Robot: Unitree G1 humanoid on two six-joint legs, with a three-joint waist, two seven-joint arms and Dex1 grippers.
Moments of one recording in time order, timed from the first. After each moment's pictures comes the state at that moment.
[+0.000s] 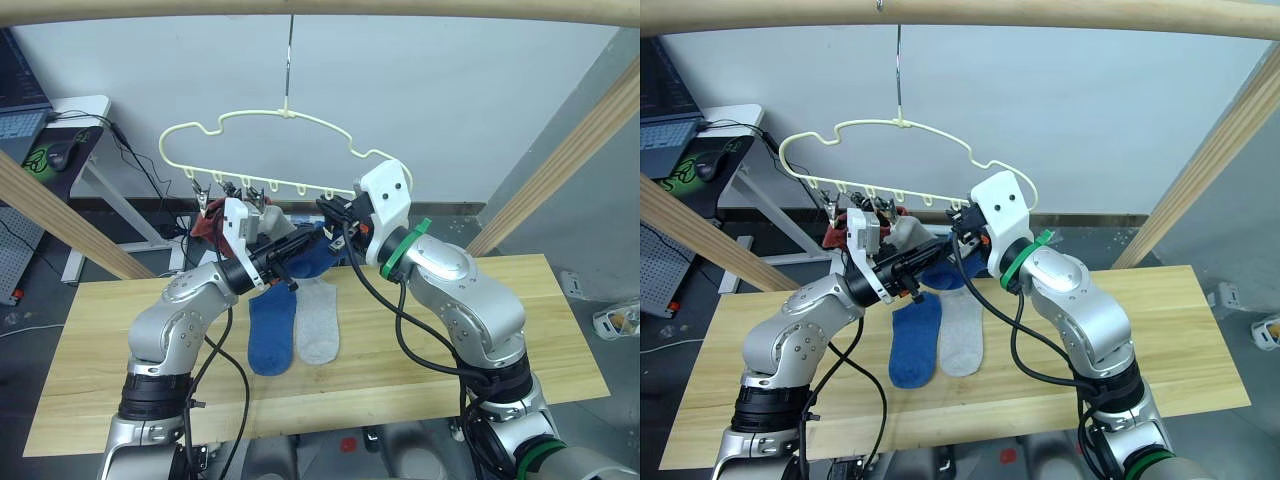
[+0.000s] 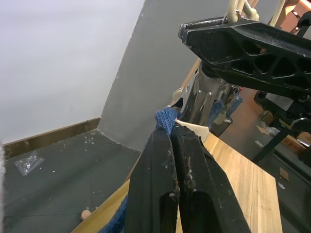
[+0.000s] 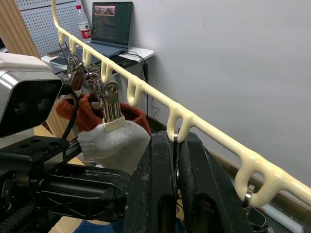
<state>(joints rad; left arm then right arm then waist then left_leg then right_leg) -0.37 0.41 0.09 -0.16 -0.68 0.58 -0.73 -0.61 -0.10 0.24 -0.46 0.28 0.84 0.26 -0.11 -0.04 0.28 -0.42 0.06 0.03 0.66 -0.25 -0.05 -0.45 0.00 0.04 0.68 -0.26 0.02</state>
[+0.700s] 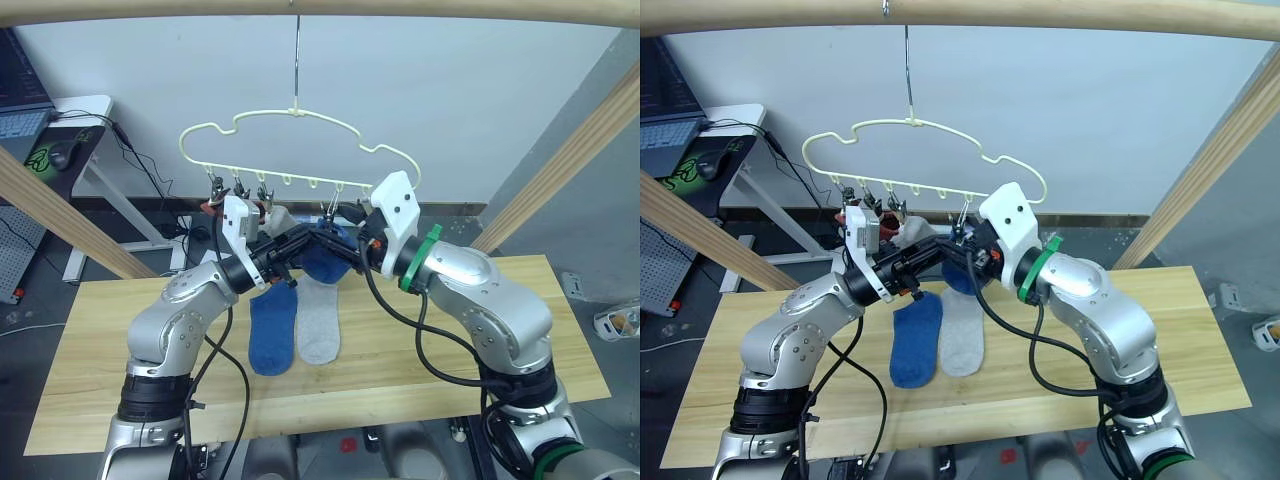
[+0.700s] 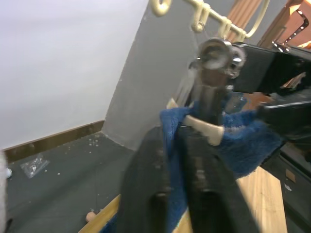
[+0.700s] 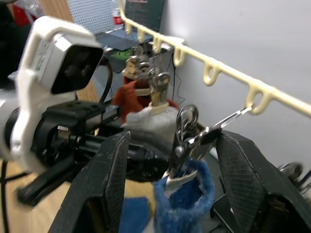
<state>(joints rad) -0.36 0.42 0.09 -0.20 -0.68 0.60 -0.71 -0.57 -0.26 0.21 -0.55 0.39 0.91 0.42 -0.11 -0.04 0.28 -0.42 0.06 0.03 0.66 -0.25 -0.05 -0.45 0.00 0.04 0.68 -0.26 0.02</state>
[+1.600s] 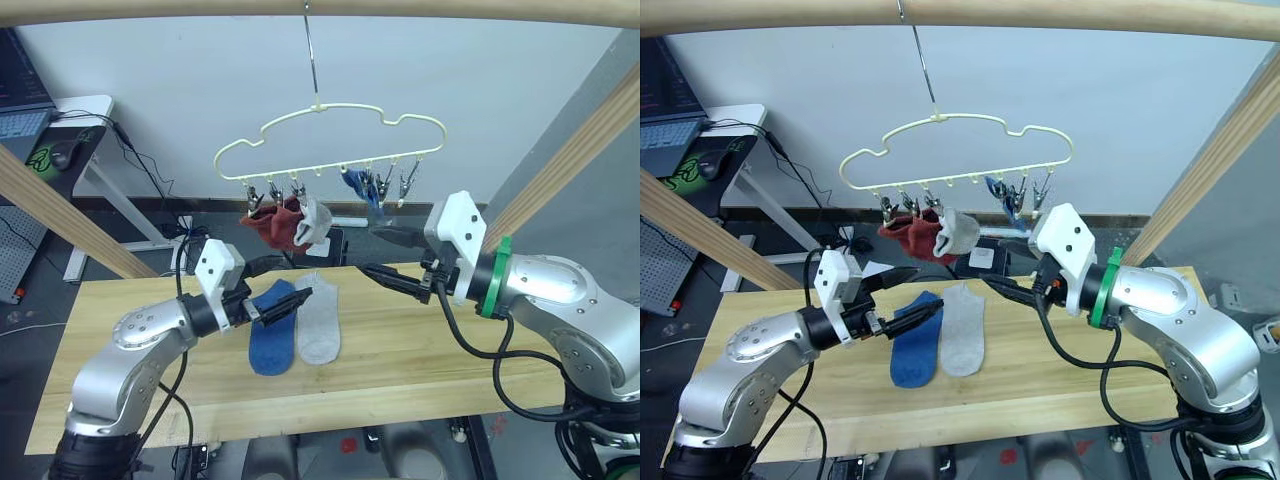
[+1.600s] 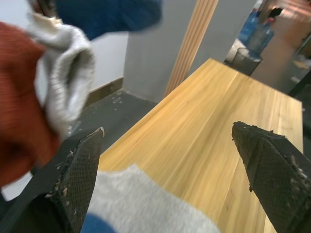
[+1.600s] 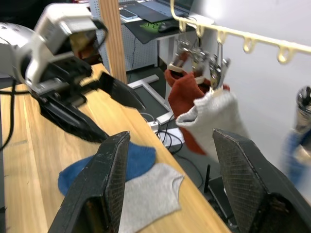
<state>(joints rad) -0.02 0.64 0.13 -0.44 -0.58 0.50 -0.78 -0.43 -0.62 0.02 -0.75 0.61 0.93 0.59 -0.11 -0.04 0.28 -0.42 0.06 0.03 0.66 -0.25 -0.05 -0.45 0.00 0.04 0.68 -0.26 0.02</state>
